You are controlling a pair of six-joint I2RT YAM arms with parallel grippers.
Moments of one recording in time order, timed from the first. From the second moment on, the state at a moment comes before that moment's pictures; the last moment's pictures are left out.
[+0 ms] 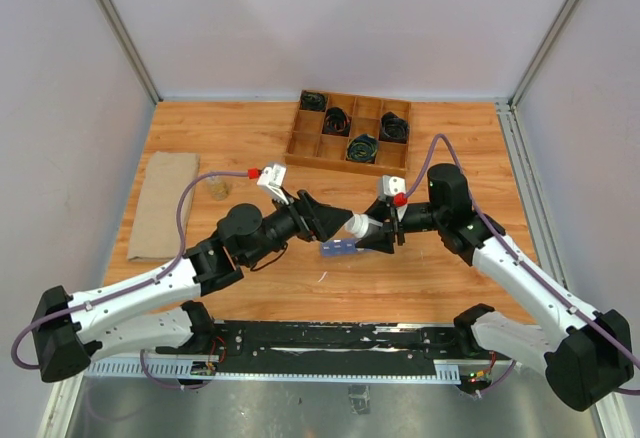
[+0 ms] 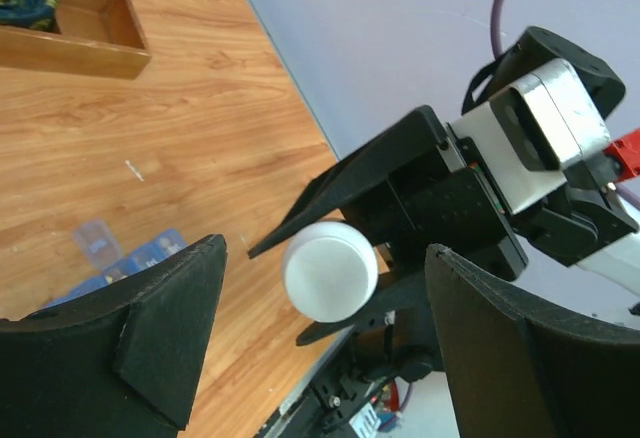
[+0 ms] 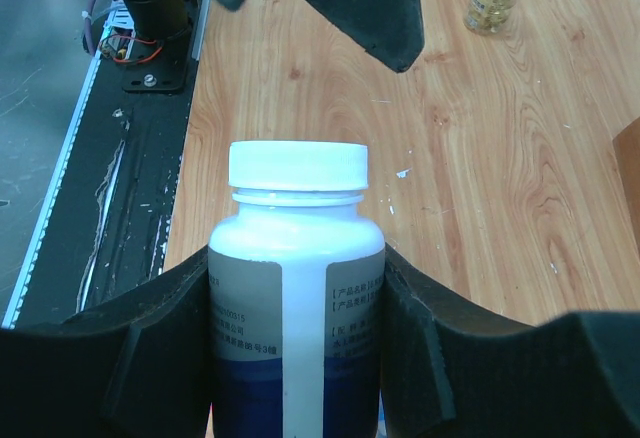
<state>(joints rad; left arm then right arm) -1.00 0.94 0.66 0.26 -0.19 -0.80 0.48 1.02 0.73 -0.16 -1.03 -0.41</state>
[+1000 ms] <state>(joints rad) -1.08 1.05 0.66 0.30 -0.19 -0.84 0.48 1.02 0.73 -0.16 -1.03 -0.42</state>
